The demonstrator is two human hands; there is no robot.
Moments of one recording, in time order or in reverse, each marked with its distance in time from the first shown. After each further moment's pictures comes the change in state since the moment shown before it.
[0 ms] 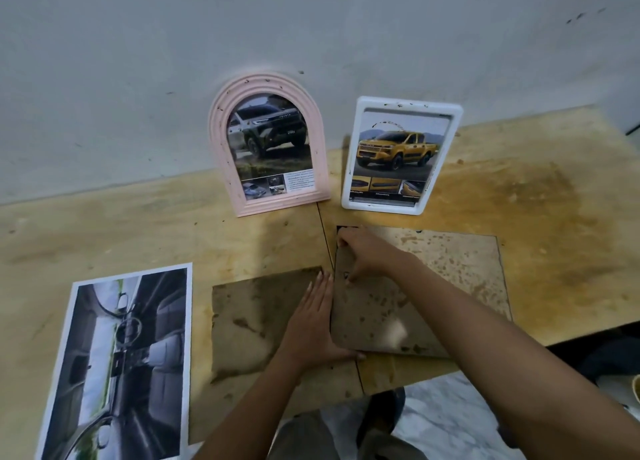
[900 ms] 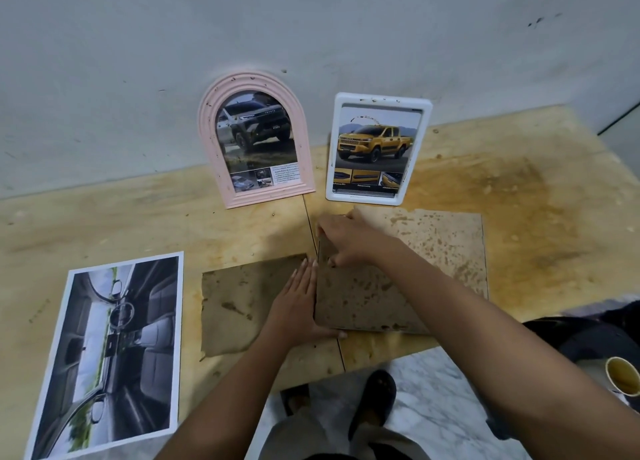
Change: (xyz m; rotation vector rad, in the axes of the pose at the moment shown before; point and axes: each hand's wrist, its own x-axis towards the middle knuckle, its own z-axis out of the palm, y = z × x) left_hand 0.000 0.007 -0.004 0.179 -0.099 -0.059; right_hand -0.043 -0.021 -0.020 -0.140 0.082 -0.165
